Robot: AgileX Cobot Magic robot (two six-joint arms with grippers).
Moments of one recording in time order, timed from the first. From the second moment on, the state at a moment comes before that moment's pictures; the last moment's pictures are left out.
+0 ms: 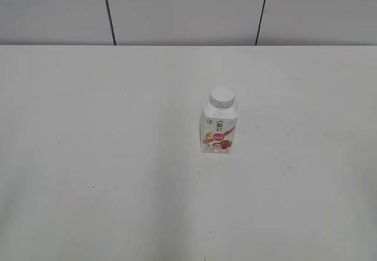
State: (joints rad) left arm -0.05 -0.01 -0.52 0.02 1.06 -0.04; right arm 0.00 -0.01 -0.51 -0.05 1.09 -0.03
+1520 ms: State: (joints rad) left arm -0.05 0.03 -0.43 0.02 0.67 -0.04; right arm 0.00 -0.01 -0.51 -0.05 1.09 -0.03
